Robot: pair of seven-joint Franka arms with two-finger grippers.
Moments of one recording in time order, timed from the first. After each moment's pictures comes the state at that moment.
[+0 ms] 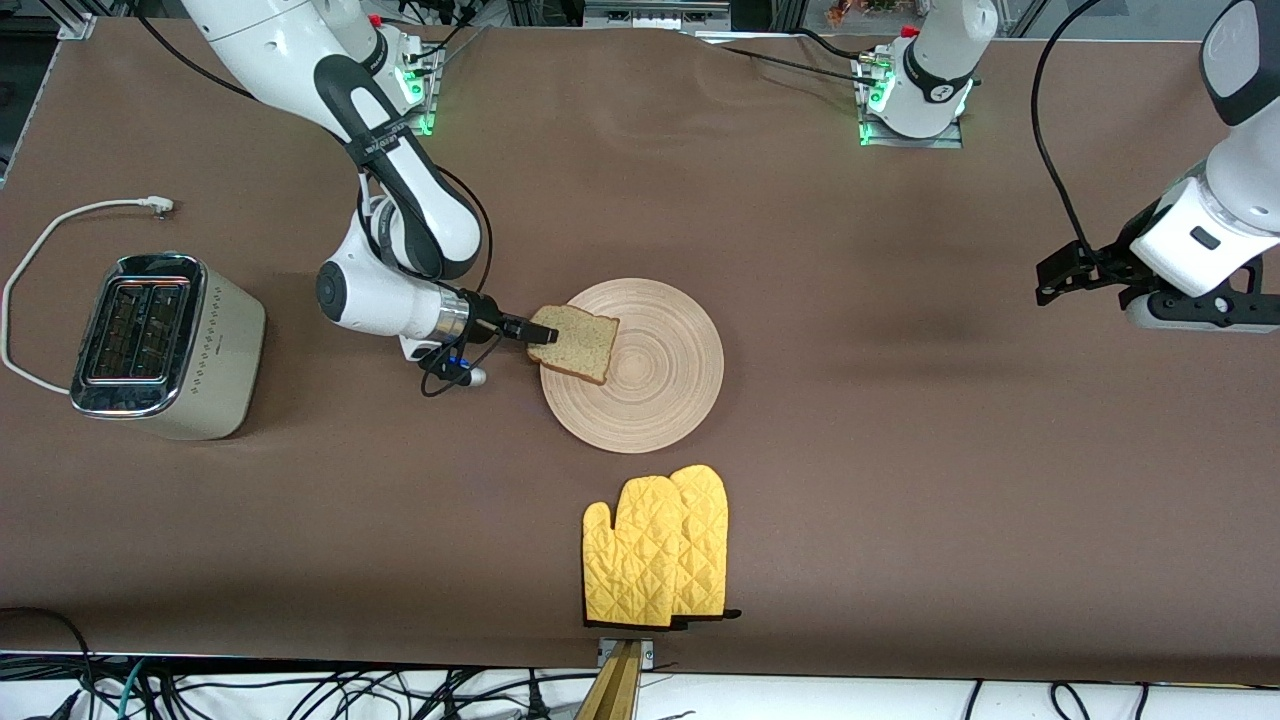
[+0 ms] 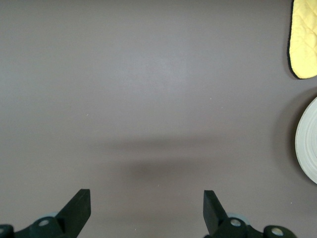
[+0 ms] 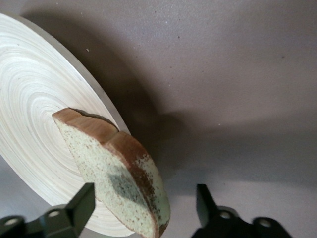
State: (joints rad) left arm 0.02 0.04 -0.06 -1.71 0.00 1.75 -0.02; right arm 0.29 0.51 0.17 -2.02 0.85 2.42 0.12
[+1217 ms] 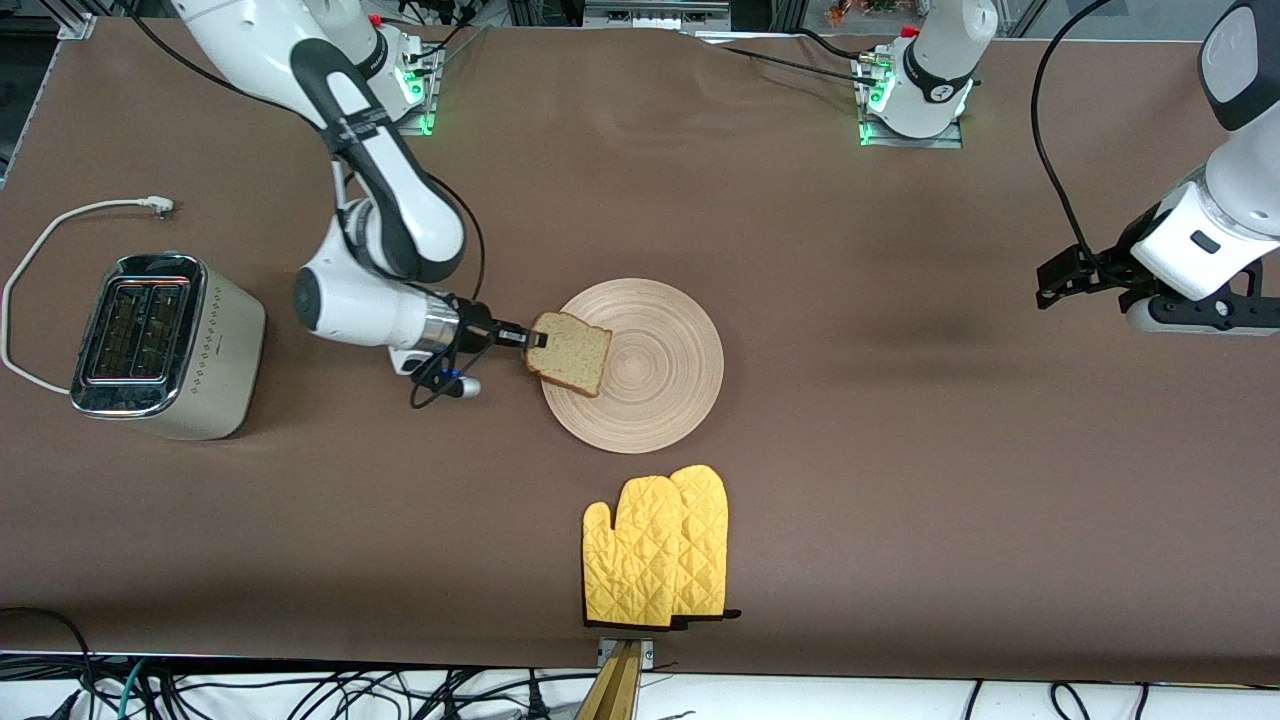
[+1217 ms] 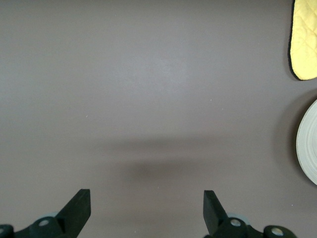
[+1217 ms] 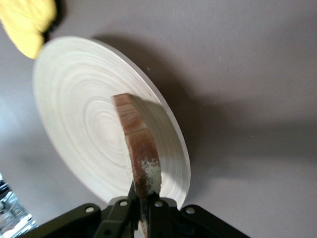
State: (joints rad) left arm 0.02 0.05 -0.06 -1.71 0.00 1.76 -0.02; right arm 0.29 0.46 0.08 -1.89 0.83 2.22 0.09
